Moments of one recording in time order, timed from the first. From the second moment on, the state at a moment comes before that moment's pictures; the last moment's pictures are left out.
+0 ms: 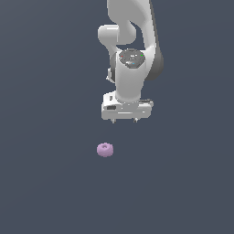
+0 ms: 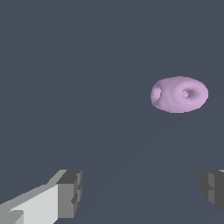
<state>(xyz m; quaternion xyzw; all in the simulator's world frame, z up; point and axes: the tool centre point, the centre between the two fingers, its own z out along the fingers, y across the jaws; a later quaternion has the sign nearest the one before) -0.017 0.035 0.177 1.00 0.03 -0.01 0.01</state>
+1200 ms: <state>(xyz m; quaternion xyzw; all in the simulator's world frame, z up) -0.001 0.027 0.168 0.99 0.15 -0.01 0.01</state>
